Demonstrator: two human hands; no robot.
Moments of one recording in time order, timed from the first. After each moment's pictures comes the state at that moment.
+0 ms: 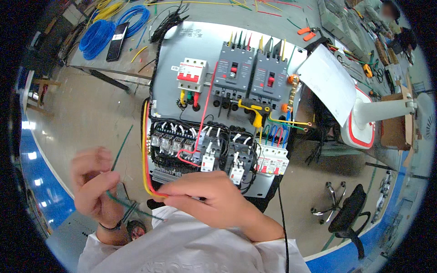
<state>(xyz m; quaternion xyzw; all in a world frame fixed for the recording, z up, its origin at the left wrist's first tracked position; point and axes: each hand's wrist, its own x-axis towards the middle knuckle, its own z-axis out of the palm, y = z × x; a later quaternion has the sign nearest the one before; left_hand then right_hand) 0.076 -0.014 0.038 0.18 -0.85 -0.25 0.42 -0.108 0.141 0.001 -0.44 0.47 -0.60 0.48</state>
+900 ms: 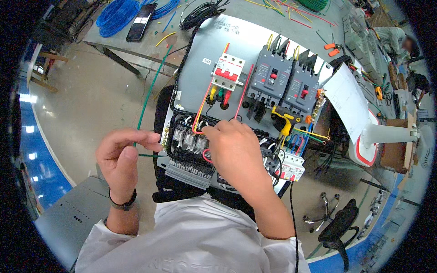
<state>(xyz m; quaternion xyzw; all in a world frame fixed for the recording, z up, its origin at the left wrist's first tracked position) 0.098 -0.049 -0.014 0.21 -0.65 -0.63 0.38 -0.121 0.071 -0.044 -0.62 0.75 -0.22 0.12</state>
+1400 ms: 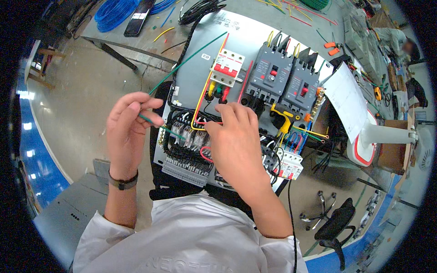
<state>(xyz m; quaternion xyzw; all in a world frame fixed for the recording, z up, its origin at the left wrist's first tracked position) 0.071 -0.081 -0.046 0.27 -0.47 -0.75 0.37 -0.122 0.069 -0.040 -0.62 0.76 -0.20 0.07</state>
